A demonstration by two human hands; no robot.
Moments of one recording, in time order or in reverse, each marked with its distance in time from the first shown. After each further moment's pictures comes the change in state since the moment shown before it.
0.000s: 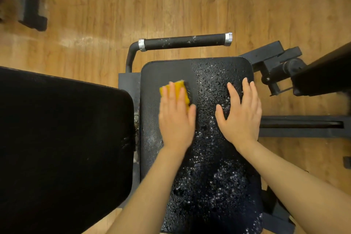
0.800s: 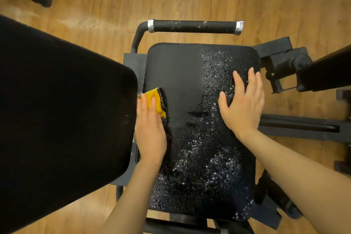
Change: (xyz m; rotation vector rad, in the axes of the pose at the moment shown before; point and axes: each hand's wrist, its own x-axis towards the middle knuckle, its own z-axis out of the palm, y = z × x) left_hand -0.066 -0.056 -0.016 -0.044 0.046 -0.290; right_hand -0.001 0.000 0.001 0.008 0.019 -0.020
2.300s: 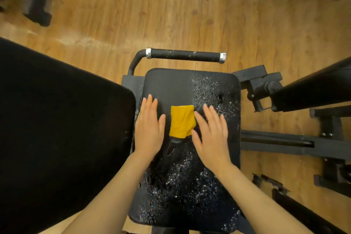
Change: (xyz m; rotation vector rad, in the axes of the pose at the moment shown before) left_hand 0.041 0.025 -0.027 -0.114 -0.141 0.136; right_hand -0.050 -0.035 -0.023 0.111 -0.095 -0.299
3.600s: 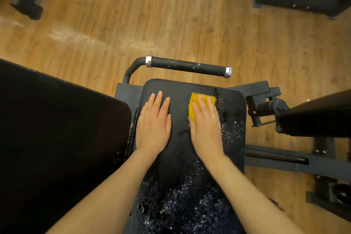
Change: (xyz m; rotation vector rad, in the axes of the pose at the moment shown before) left_hand 0.059 -0.004 0.031 0.291 0.116 0.201; right_hand 0.089 -0.001 0.023 -0.151 -0.065 0.049
